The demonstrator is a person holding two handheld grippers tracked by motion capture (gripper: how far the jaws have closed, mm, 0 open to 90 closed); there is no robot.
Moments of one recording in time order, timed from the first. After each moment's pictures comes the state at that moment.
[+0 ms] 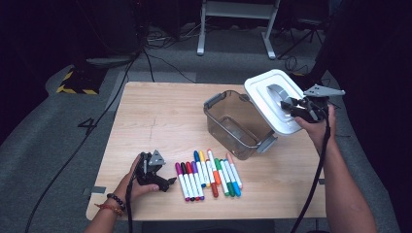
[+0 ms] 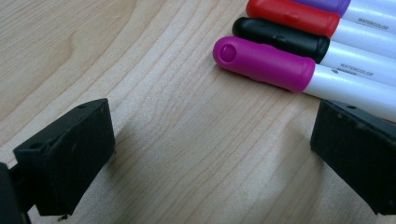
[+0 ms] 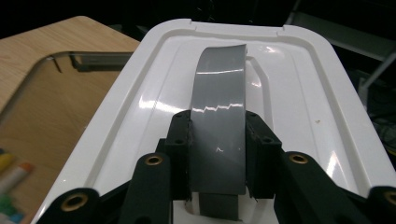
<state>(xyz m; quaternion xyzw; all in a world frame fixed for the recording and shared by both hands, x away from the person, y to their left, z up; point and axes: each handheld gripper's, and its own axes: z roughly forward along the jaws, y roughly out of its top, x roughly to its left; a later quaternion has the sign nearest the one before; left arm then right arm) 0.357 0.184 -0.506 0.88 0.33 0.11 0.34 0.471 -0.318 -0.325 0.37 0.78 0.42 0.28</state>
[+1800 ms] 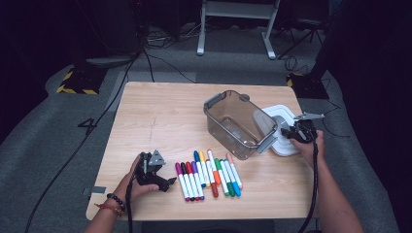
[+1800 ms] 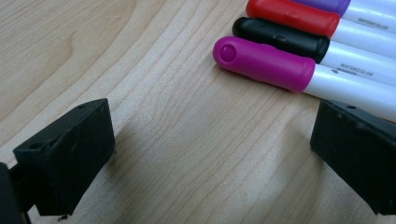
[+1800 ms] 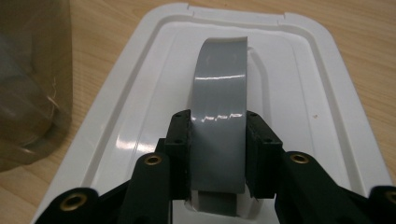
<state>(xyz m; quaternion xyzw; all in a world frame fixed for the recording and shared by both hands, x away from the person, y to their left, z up) 0.357 0.184 -0.506 0.88 0.33 0.11 0.34 0.497 -0.356 -0.464 0.47 0.79 0.32 0.22</state>
